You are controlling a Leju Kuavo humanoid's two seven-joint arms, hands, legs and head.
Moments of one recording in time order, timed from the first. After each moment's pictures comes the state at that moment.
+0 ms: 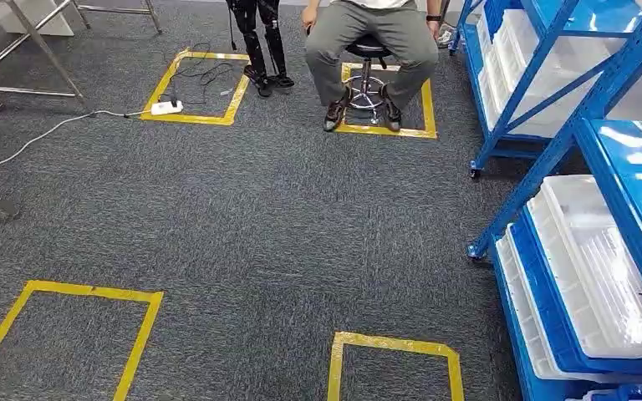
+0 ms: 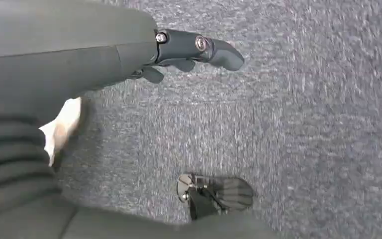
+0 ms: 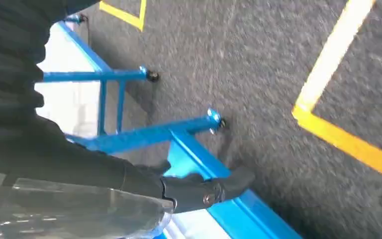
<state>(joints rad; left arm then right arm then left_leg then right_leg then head) -0.09 -0.12 0.73 -0.20 -0.84 0.26 -0.21 -0.06 -0.02 -0.92 -0.20 1.32 -0.12 0.19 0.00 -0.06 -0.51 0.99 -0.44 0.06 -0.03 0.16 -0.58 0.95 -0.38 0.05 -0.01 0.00</state>
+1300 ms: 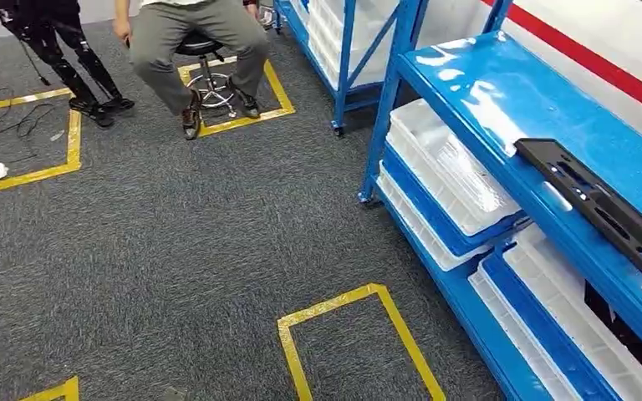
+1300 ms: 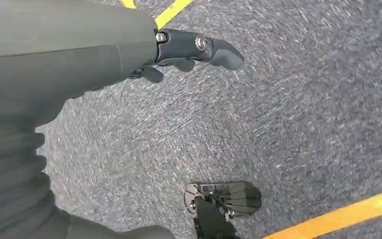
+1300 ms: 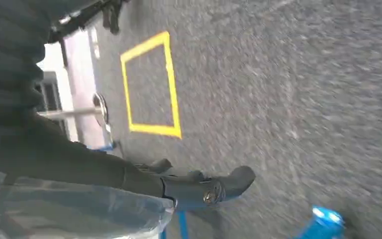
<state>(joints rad) -0.10 -0.13 0.71 -0.20 -0.86 0.26 -0.19 -0.06 -0.02 -0.93 -0.20 1.31 -0.12 0.19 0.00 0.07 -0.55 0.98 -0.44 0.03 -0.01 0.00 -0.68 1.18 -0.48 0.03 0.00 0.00</state>
